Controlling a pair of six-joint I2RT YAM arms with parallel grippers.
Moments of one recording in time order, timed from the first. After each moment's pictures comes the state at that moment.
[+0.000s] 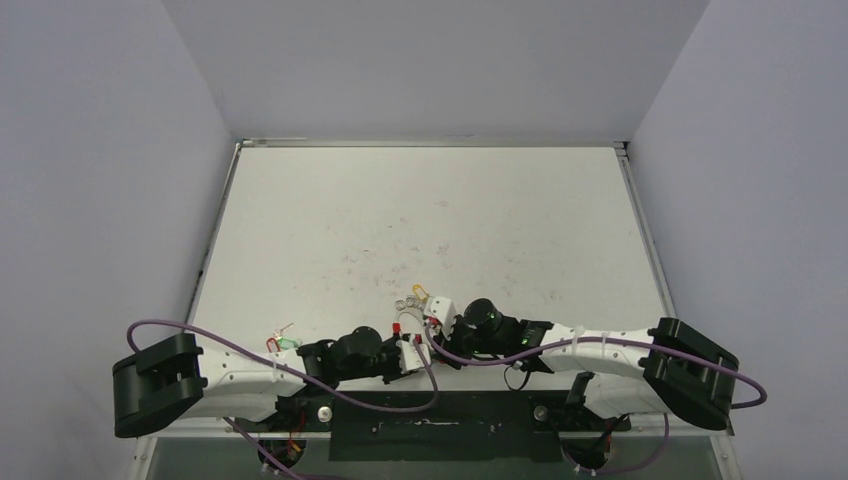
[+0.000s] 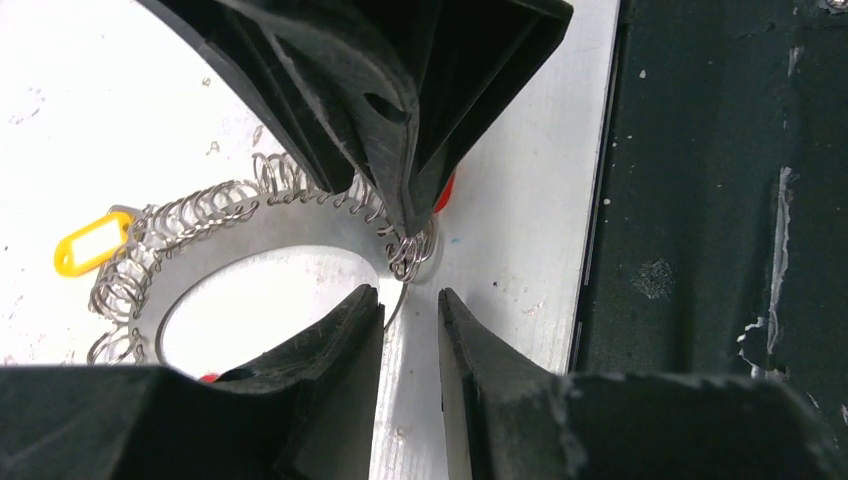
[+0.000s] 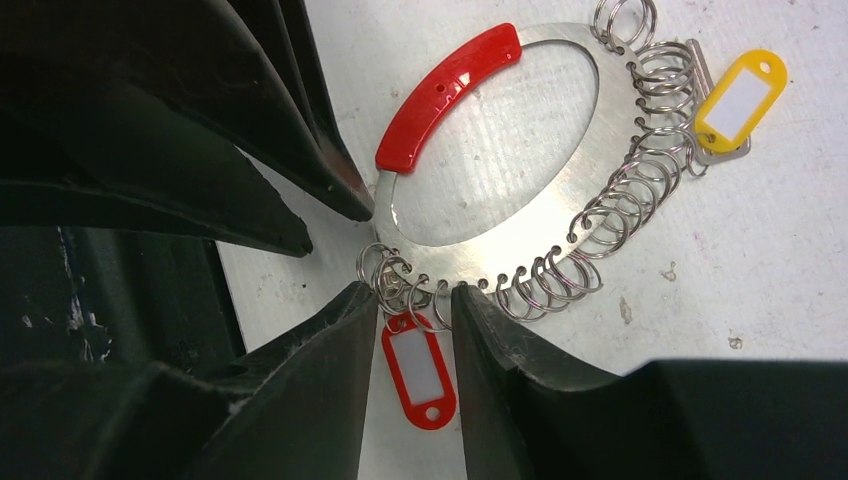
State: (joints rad) left arm -1.22 1.11 0.21 0.42 0.07 0.22; right arm 1.06 1.24 0.41 0.19 -0.22 -0.07
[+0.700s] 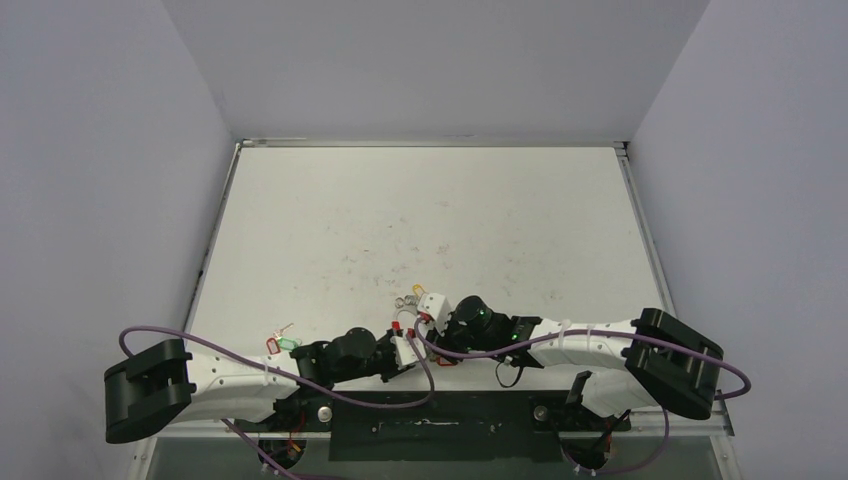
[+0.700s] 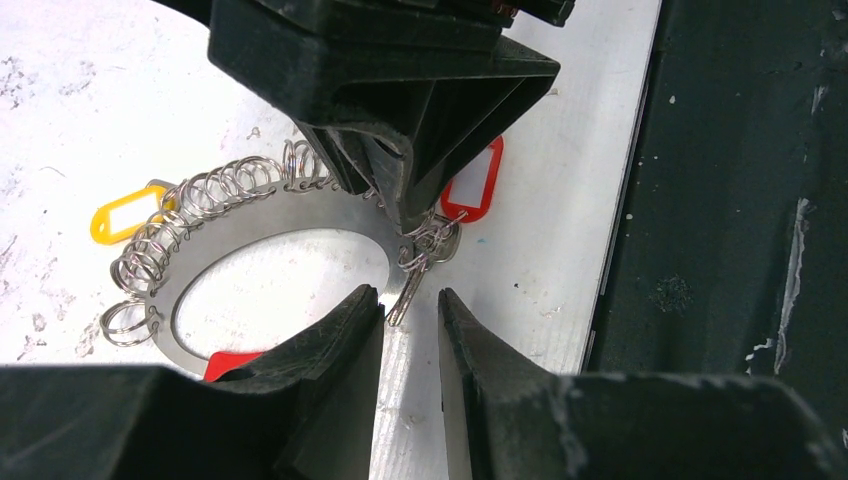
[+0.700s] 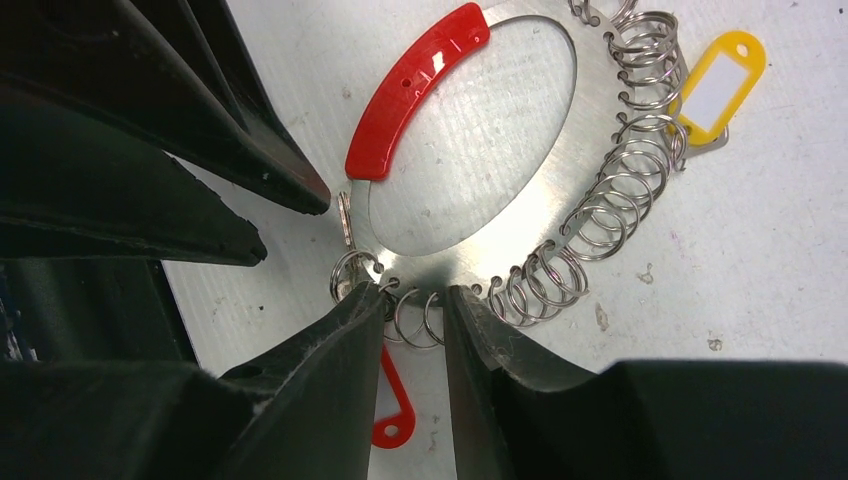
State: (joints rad) left arm -1.22 1.03 0.19 0.41 0.00 0.16; right arm 1.06 1.34 0.46 0.17 -0.15 -0.07
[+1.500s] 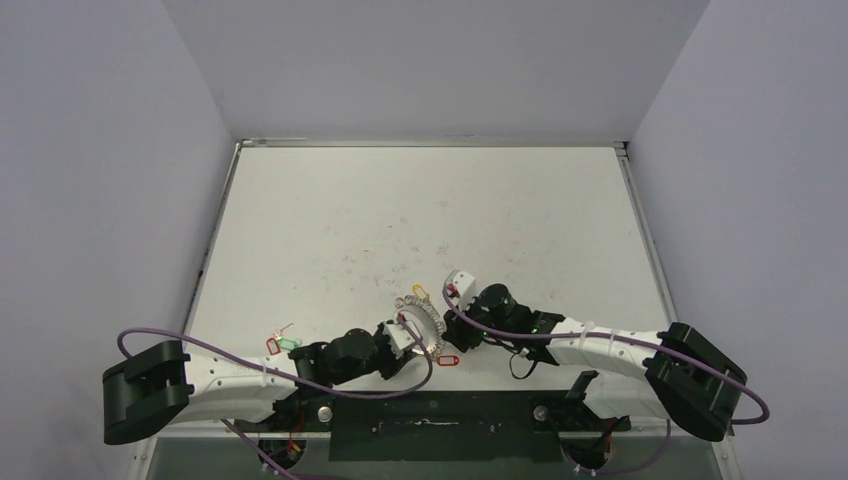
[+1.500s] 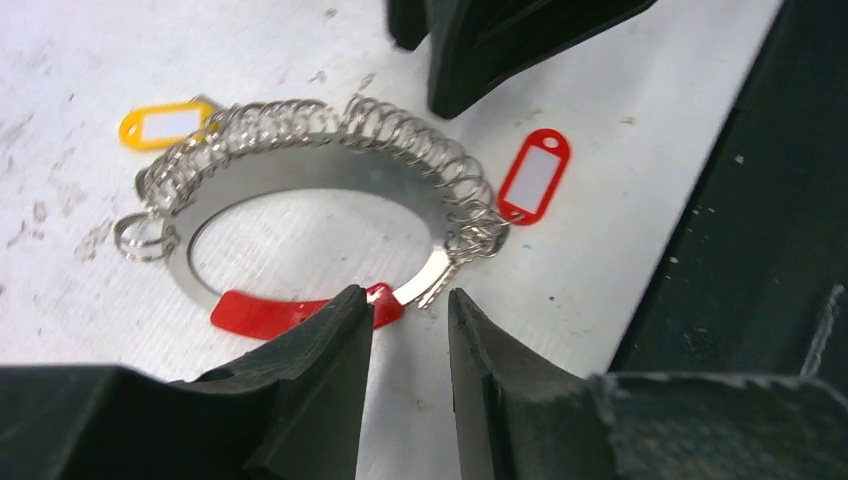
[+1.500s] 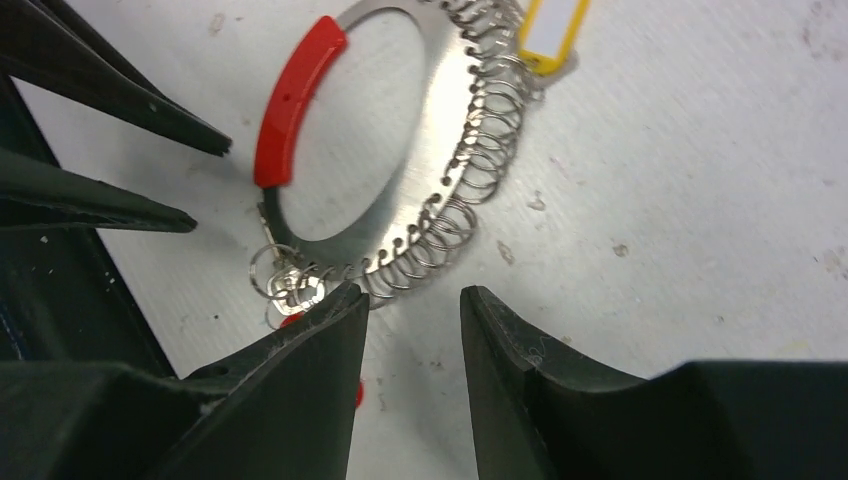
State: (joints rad) left arm -1.22 1.02 0.17 0.40 -0.12 -0.01; right arm 0.92 1.22 0.40 0.17 -0.17 0.08
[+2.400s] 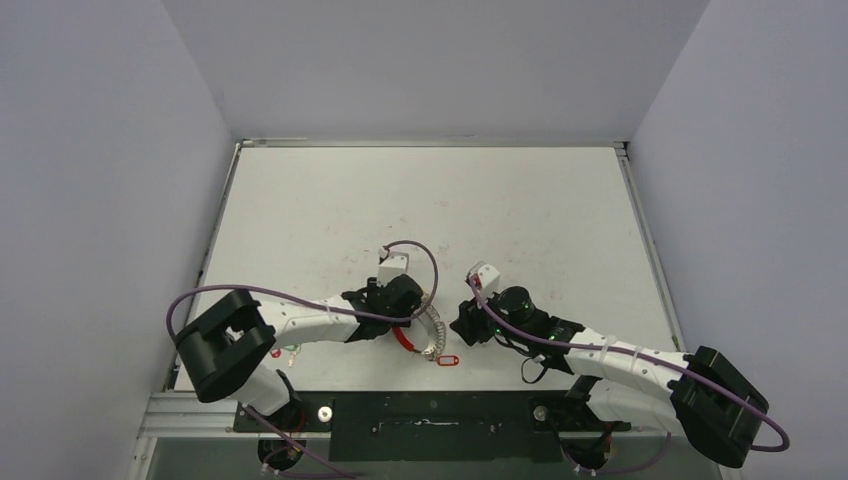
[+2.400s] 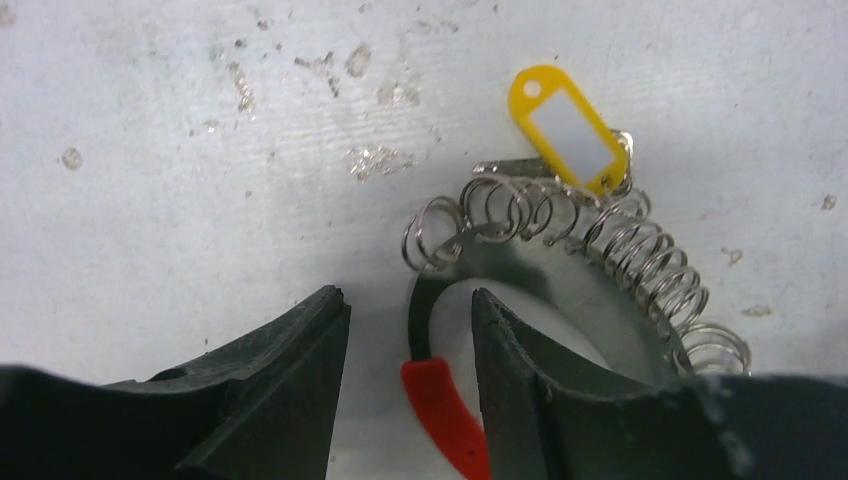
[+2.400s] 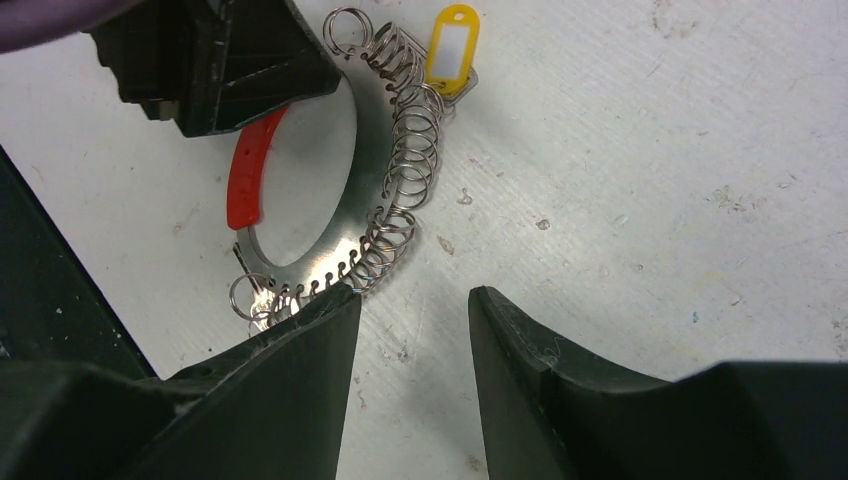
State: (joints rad) left arm -0.97 1.47 0.64 -0.17 -0.49 -0.75; right arm 0.84 1.06 0.31 0.20 -0.09 0.22
